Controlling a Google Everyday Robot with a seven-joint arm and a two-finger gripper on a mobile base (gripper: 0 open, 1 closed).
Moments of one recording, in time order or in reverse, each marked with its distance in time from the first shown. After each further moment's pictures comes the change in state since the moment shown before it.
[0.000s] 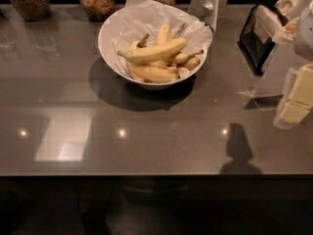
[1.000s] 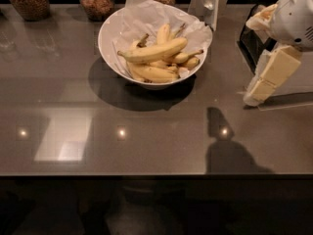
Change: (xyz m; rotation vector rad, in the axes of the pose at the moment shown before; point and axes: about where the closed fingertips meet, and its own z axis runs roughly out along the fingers) arm -0.047 -0.036 0.015 0.016 -0.250 -0.036
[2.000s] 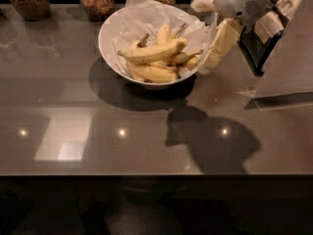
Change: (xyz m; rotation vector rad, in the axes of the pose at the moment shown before) arm -0.093 -0.050 0.051 -0.122 -0.251 -0.152
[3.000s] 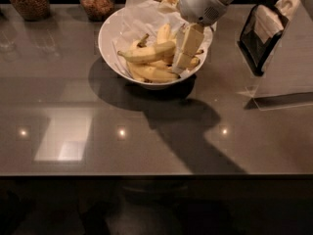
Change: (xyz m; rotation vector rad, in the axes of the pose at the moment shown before) arm -0.033 -0.026 0.067 -0.069 -0.004 -0.200
